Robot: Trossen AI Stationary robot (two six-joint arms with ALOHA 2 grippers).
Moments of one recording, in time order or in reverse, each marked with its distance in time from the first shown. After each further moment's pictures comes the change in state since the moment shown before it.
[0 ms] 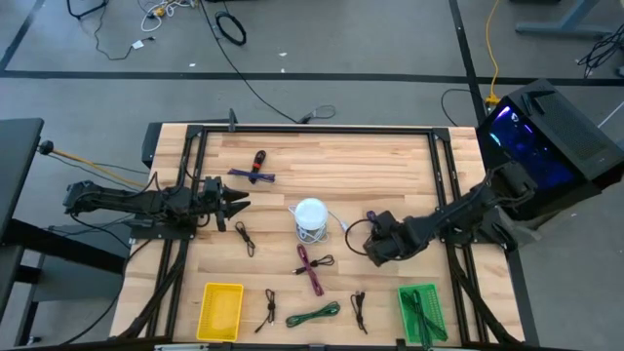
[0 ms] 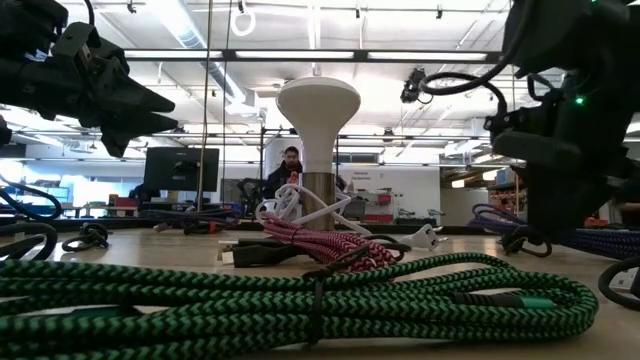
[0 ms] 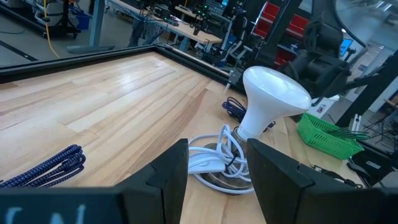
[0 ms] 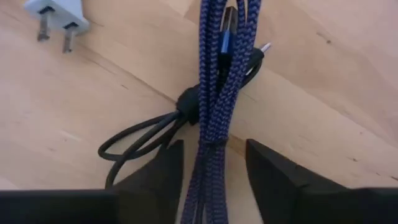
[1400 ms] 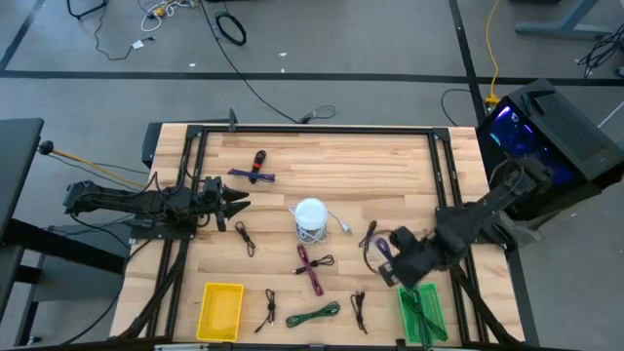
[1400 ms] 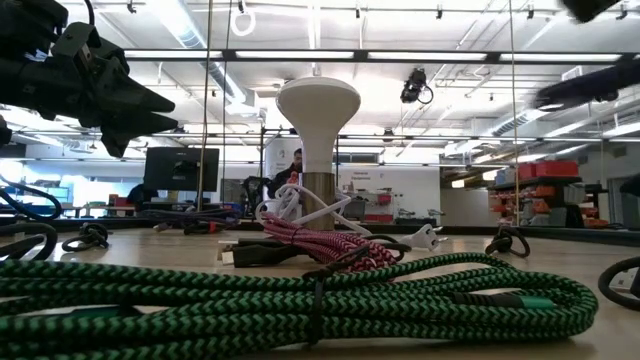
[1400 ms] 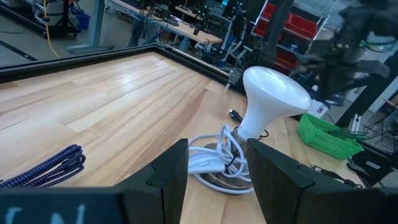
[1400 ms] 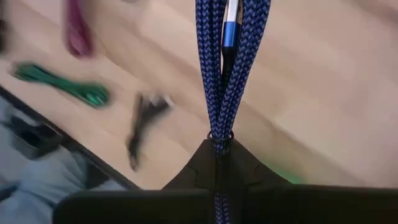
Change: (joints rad) left arm 0.000 0.000 0.000 0.000 0.000 -0.002; right arm 0.272 -0.174 0.364 -0.326 -0.256 0.306
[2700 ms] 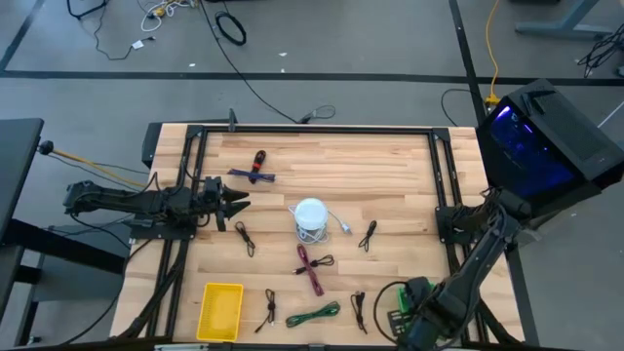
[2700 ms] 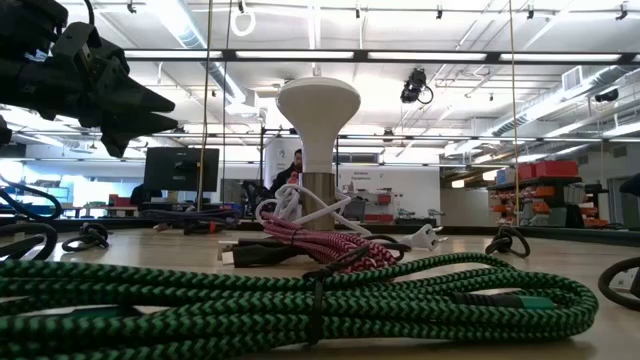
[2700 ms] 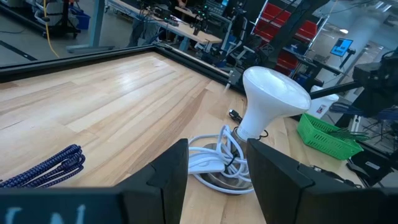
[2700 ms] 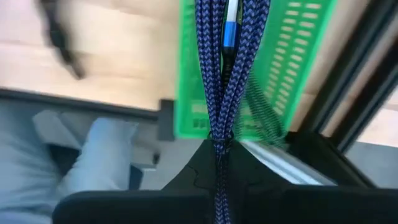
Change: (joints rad) left arm 0.000 0.000 0.000 0.002 0.000 -0.002; right arm 0.235 0.392 0.435 -0.235 -0.294 0.563
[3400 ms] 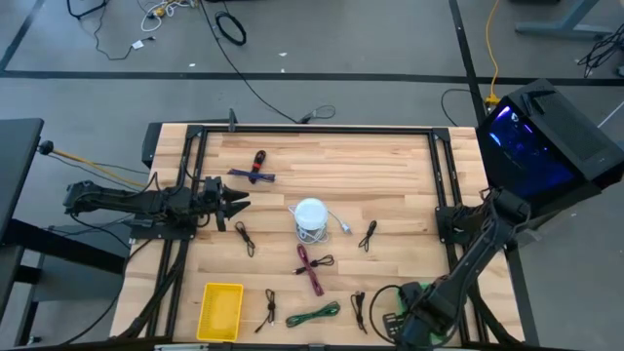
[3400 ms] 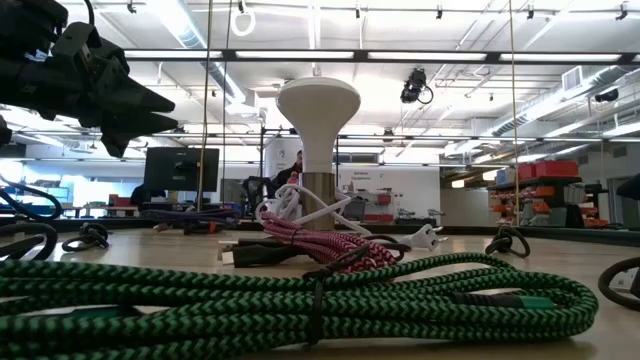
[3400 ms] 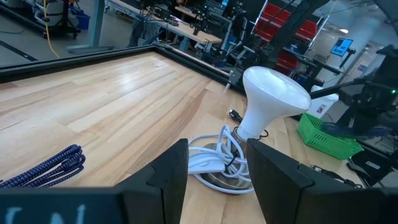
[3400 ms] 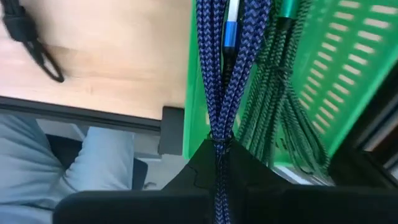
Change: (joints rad) left arm 0.000 0.000 0.000 0.000 0.000 0.001; right arm -0.005 0.000 -0.218 0.302 -0.030 0.004
